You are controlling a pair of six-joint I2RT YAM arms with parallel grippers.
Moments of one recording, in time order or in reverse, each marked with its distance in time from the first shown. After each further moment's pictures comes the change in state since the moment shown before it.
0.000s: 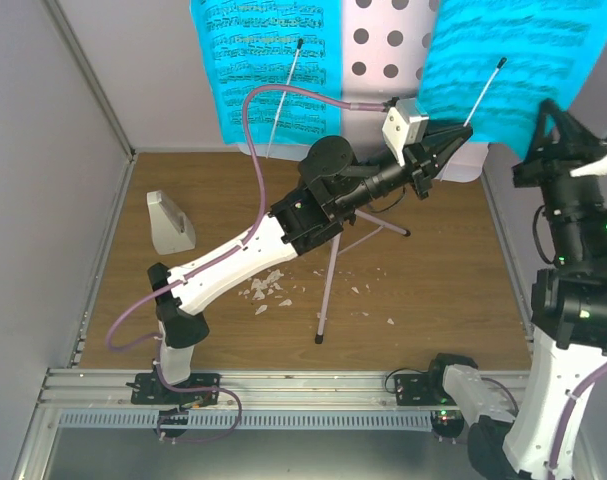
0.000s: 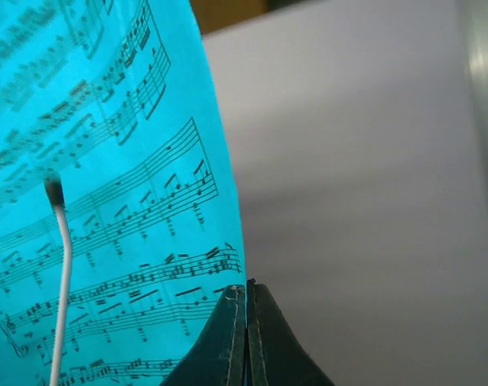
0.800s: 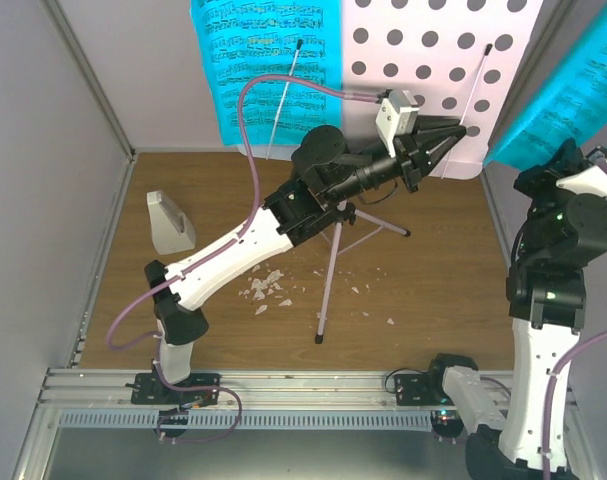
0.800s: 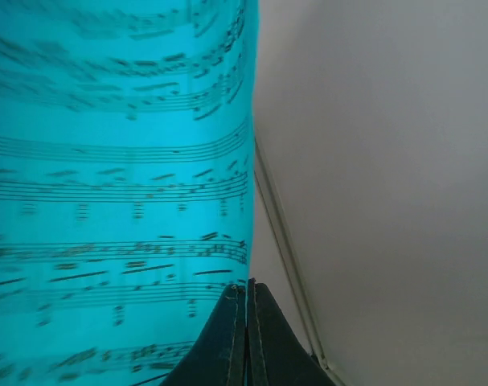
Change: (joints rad) left arm 0.065 -0.001 0.000 -0.022 0.101 -0.077; right arm 0.000 -0.061 -0.301 0.084 0.603 -0.097
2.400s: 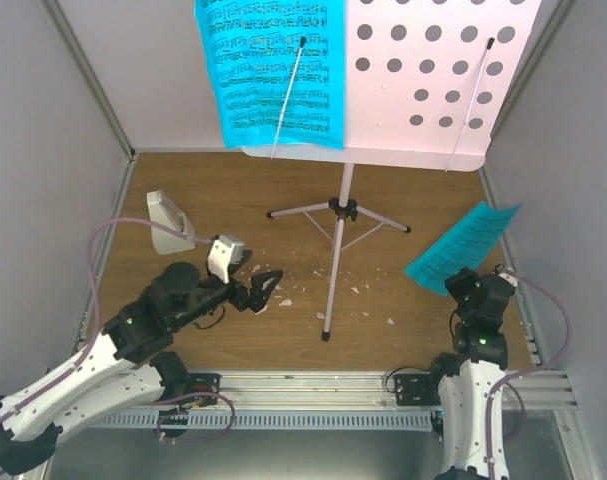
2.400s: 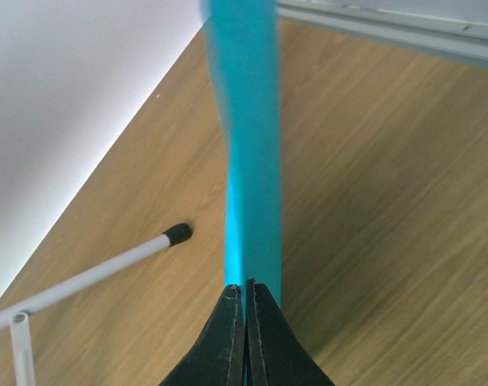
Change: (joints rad) left arm 0.146 -1.247 -1.458 -0.484 -0.278 -0.105; right arm -0.125 -0.418 -1.013 -0.084 -0.319 0.462
